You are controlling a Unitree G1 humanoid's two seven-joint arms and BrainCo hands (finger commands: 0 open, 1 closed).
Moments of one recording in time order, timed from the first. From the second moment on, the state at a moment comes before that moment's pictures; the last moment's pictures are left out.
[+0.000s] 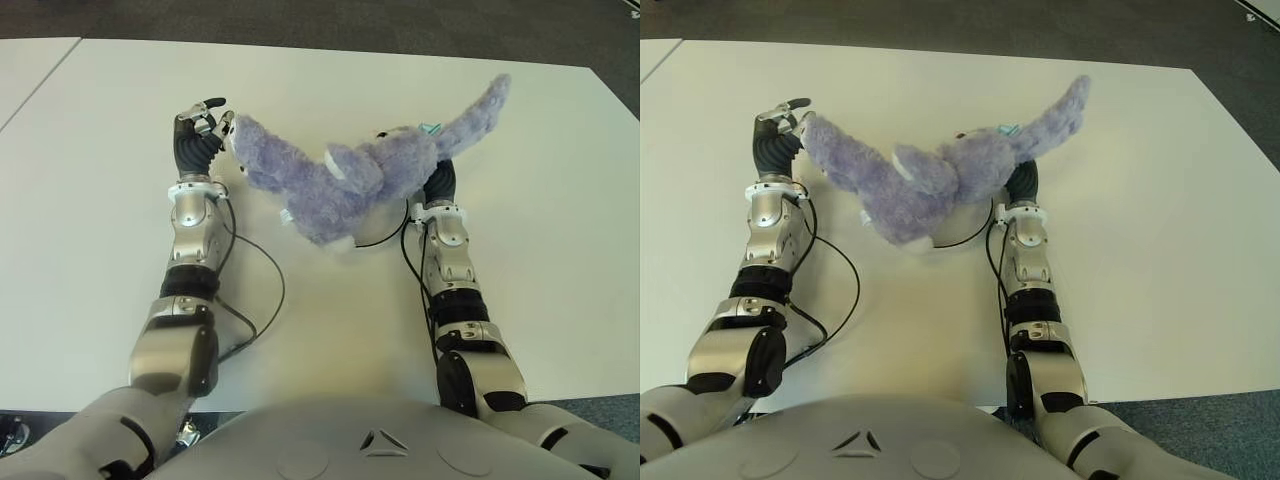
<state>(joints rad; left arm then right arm) -0.42 0.11 0.19 0.56 -0.13 -0.39 0.06 -0.37 -0.05 -0.13 0.47 0.04 -0.18 -0.06</state>
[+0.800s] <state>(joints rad) -0.37 0.04 0.16 0.49 -0.13 -0.33 0.04 -0.27 -0.04 -0.14 0.29 0.04 -0.07 -0.08</state>
